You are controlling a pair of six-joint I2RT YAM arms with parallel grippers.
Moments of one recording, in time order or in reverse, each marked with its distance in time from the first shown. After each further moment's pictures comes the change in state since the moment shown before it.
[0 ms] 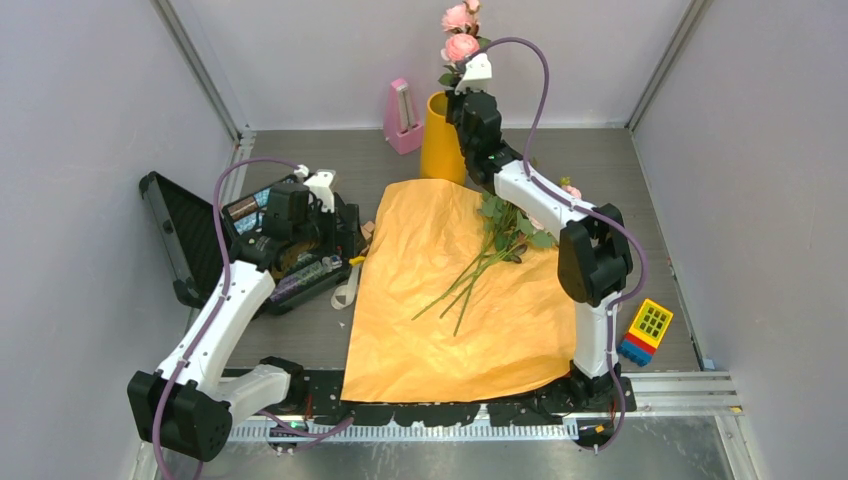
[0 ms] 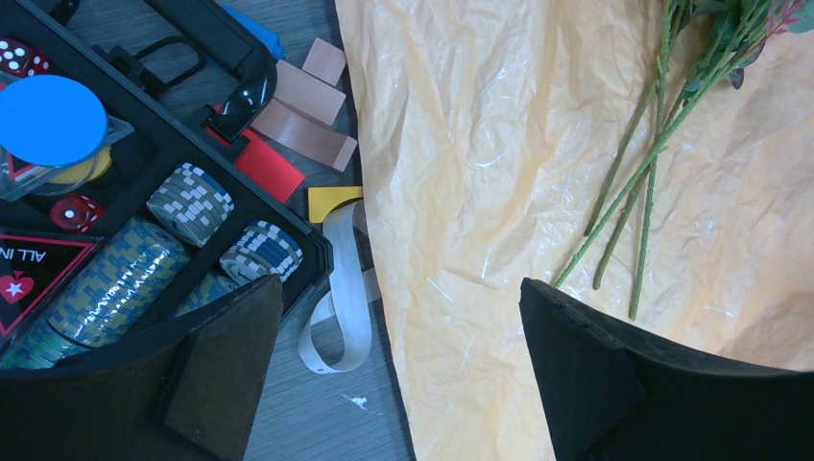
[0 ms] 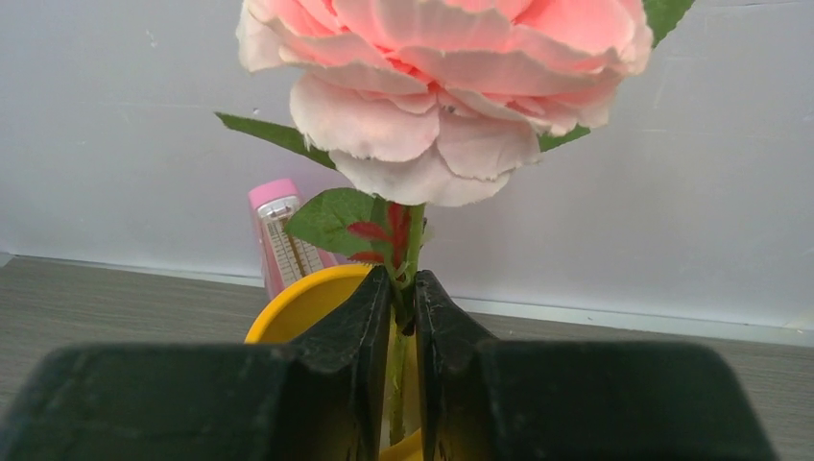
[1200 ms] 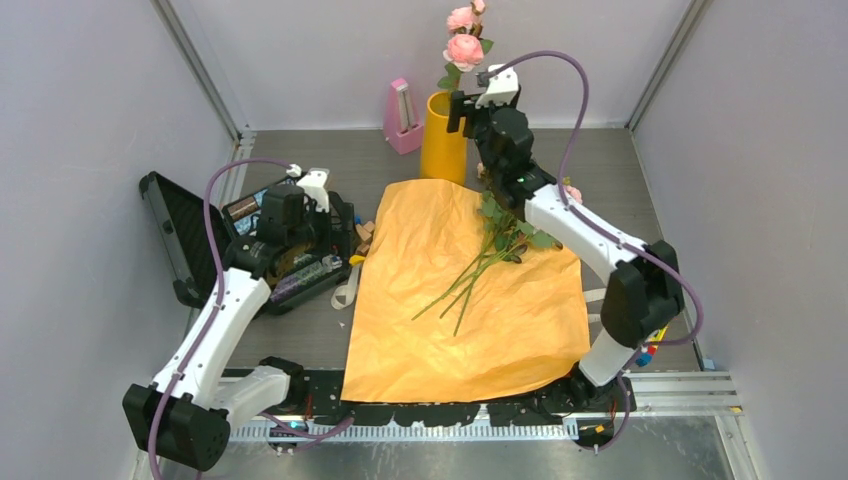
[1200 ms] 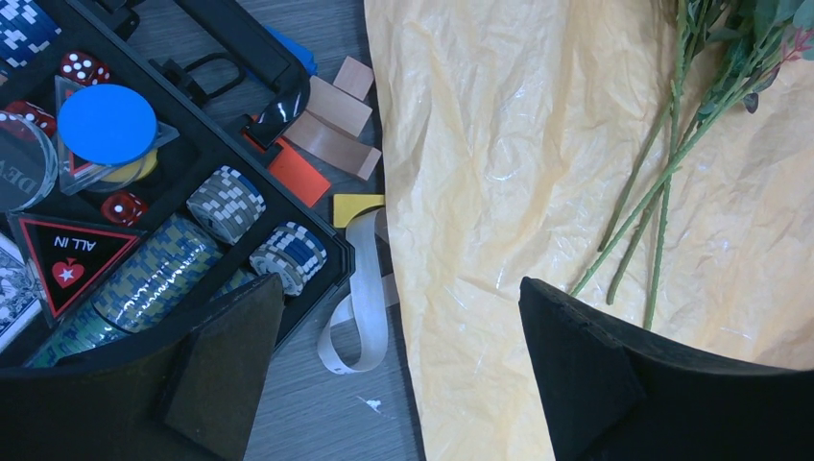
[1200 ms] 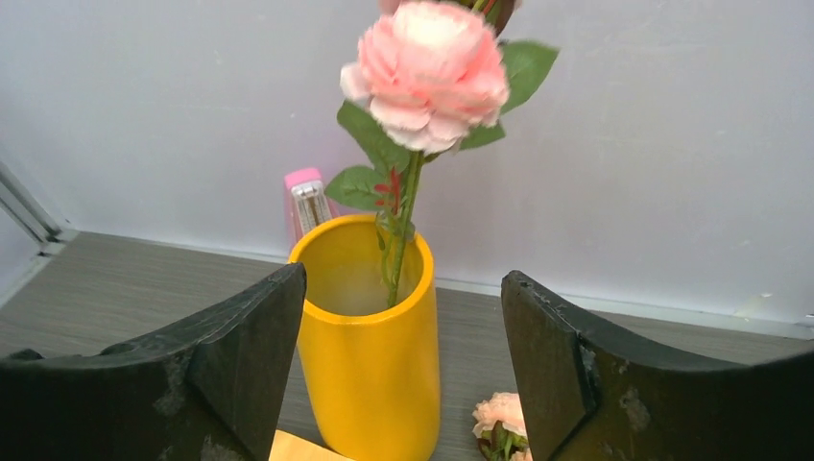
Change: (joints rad) left arm 0.000 -0.044 -0.001 0.000 -0.054 0.001; right arm 0.026 -0.282 -0.270 -0.006 -0.016 -0.018
